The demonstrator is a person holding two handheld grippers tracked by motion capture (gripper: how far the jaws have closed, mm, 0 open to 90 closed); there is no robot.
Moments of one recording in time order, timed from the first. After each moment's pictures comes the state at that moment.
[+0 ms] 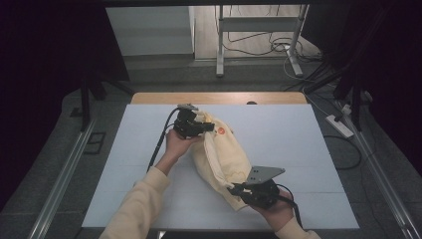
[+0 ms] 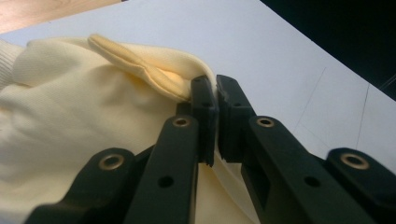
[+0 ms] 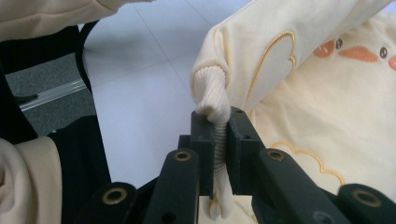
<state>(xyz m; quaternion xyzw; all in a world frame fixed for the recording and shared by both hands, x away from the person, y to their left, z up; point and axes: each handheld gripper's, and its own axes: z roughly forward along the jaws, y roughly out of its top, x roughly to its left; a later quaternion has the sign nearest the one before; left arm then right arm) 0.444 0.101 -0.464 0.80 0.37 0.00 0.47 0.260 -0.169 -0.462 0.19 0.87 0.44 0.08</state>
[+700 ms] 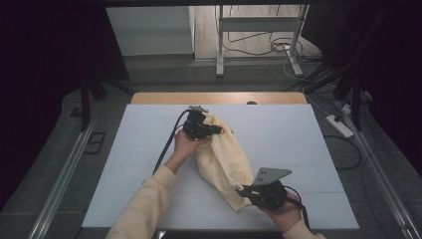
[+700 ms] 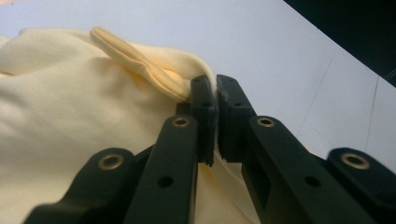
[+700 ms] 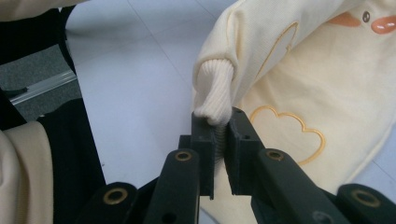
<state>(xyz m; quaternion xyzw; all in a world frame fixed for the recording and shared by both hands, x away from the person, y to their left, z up) 0.453 0.077 -0.477 0.81 0.38 -0.01 0.45 0.261 -0.189 -0.470 0.21 0.88 0.41 0.08</state>
